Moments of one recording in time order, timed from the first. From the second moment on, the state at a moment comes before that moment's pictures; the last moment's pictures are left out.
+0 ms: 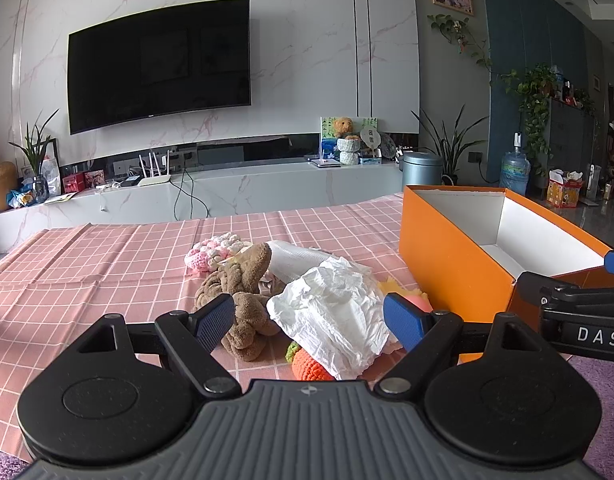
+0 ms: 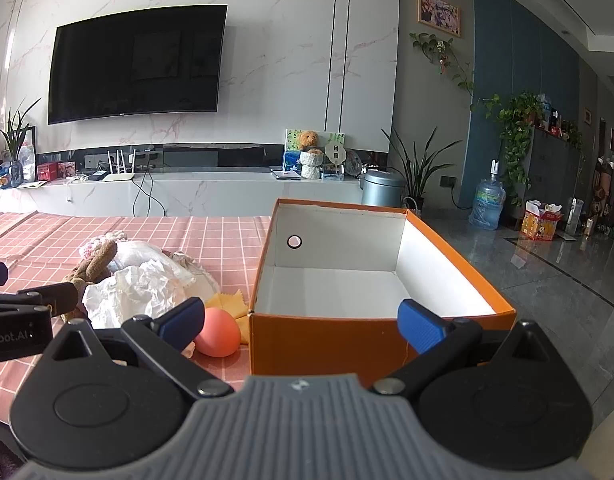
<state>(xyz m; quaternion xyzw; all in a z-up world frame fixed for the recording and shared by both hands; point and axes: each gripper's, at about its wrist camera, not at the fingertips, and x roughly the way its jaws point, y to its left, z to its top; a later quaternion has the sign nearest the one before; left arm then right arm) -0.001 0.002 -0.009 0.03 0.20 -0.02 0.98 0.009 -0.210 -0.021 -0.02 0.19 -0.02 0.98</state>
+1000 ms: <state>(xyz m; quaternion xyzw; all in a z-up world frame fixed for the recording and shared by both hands) 0.021 0.023 -0.008 -0.02 0.28 -0.04 0.96 0.044 -0.158 -0.014 -0.14 0.21 0.15 0.96</state>
